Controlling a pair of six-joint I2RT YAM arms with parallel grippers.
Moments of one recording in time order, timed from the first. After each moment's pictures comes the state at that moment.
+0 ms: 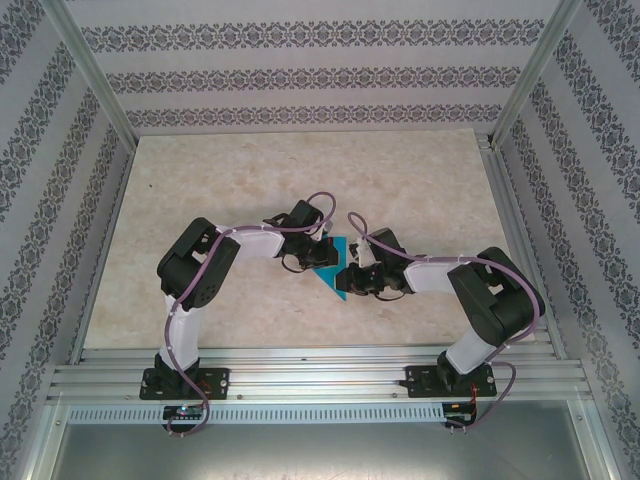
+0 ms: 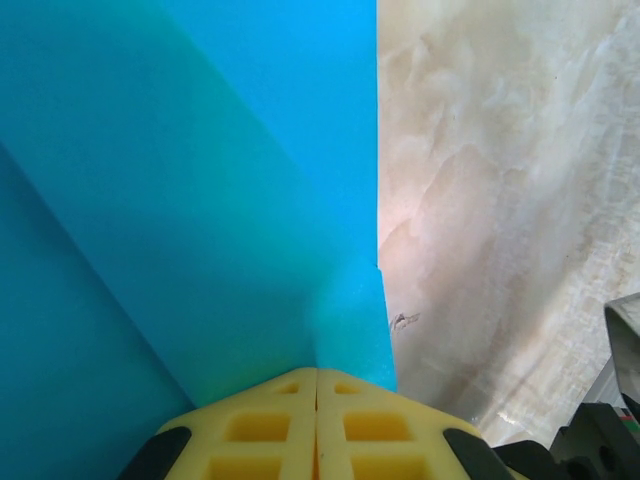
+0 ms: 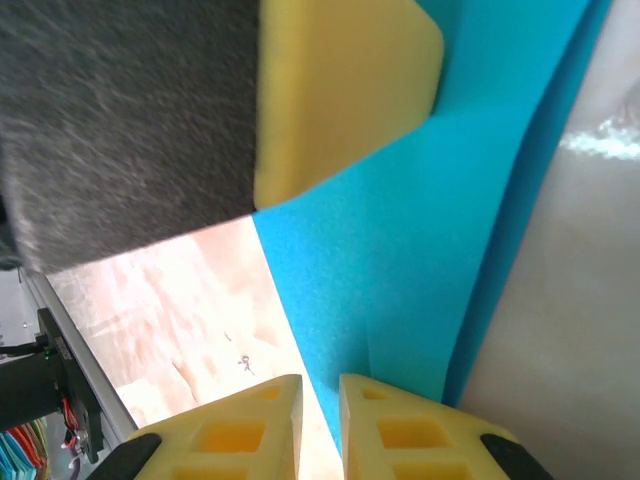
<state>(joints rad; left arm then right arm) -0.65 2.04 1.21 -0.18 0.54 -0.74 0.52 1.63 0.59 0.06 -0.63 0.60</state>
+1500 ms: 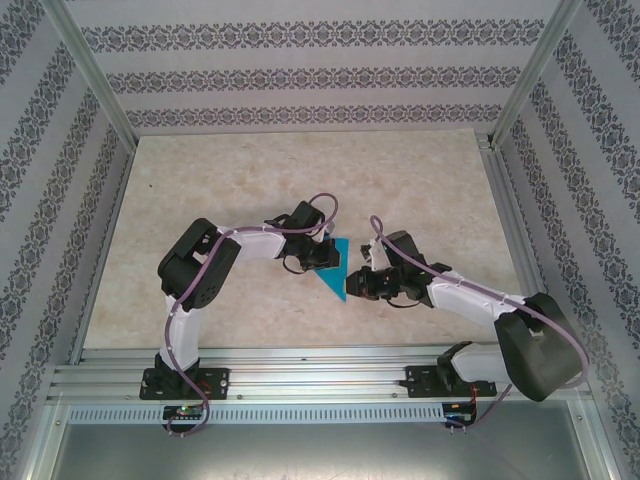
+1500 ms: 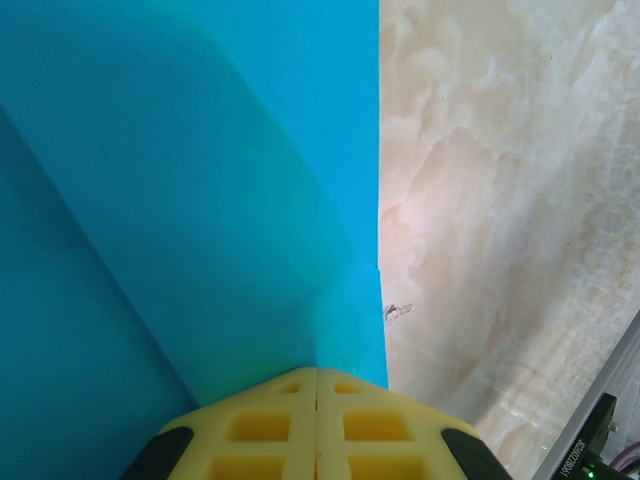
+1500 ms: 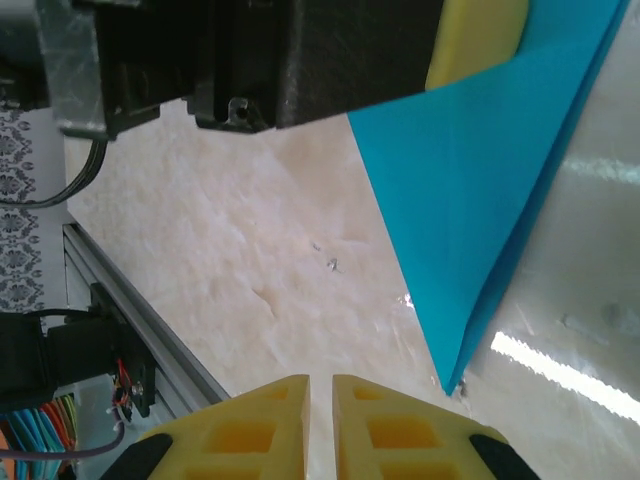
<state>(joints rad) -0.66 2.04 1.21 -0.18 0.54 -0.72 0.52 1.35 0.54 -0.09 -0.63 0.63</state>
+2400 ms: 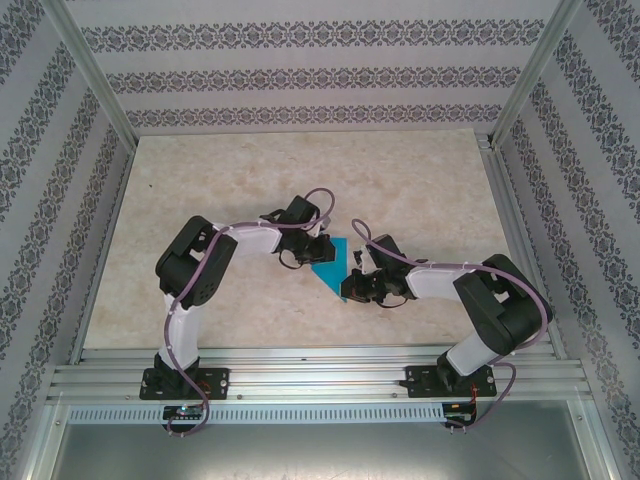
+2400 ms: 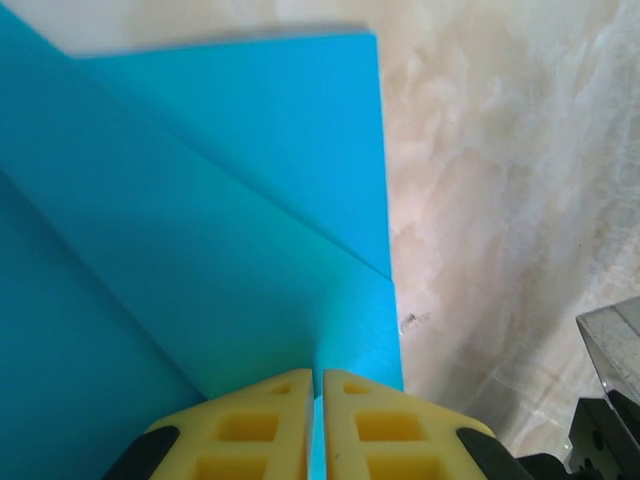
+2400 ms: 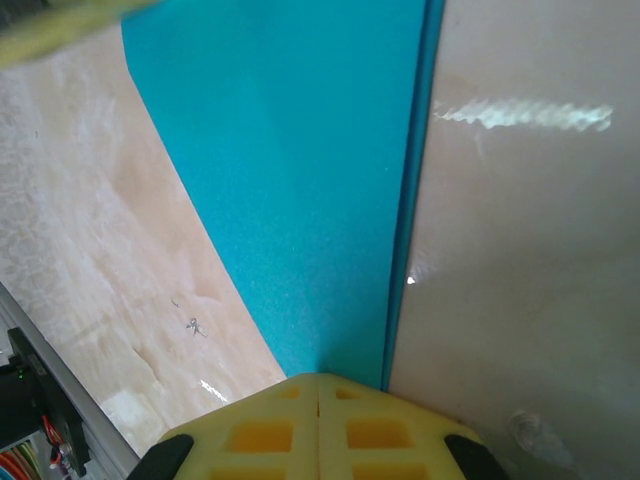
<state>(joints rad) -0.60 2.05 1.25 -0.22 0.51 -0.63 0.55 1.58 0.56 -0.03 -0.55 0.68</state>
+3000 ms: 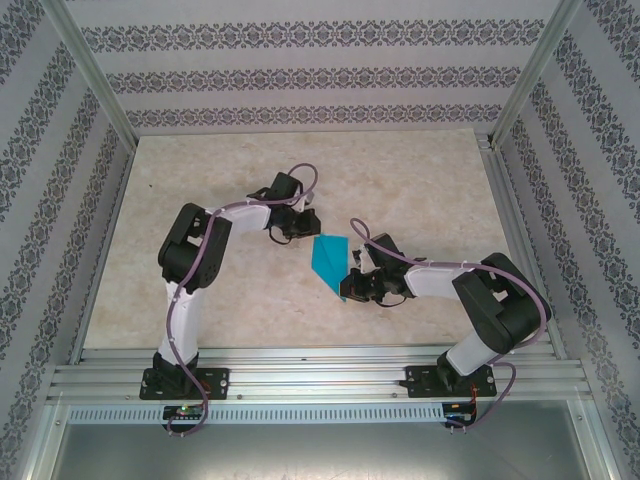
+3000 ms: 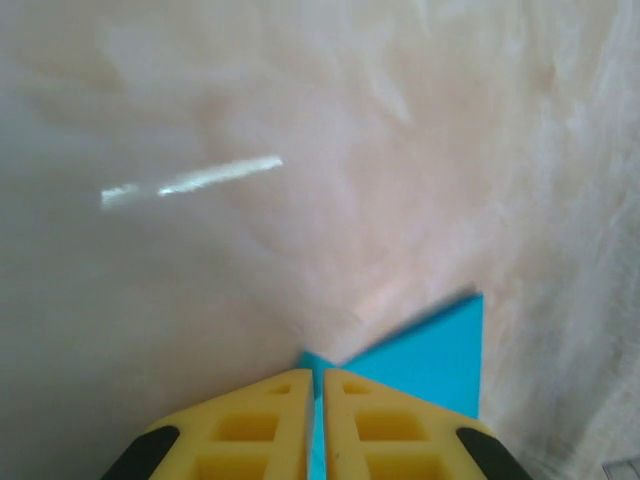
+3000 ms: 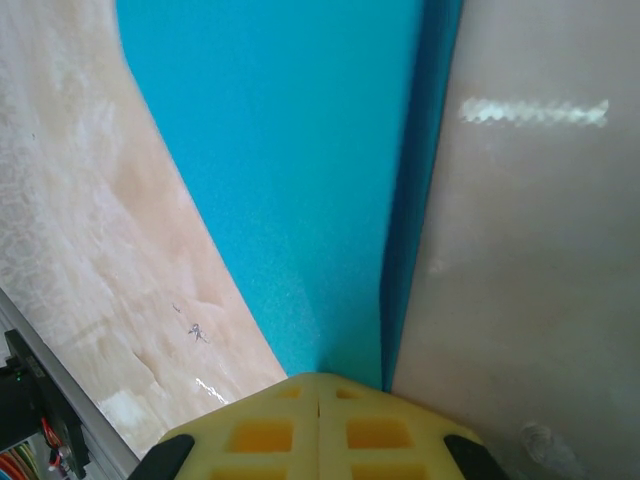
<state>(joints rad) -0.44 2.16 1.44 -0.29 0.49 -0.54 0.56 1.59 0.57 -0.04 -0.54 0.68</state>
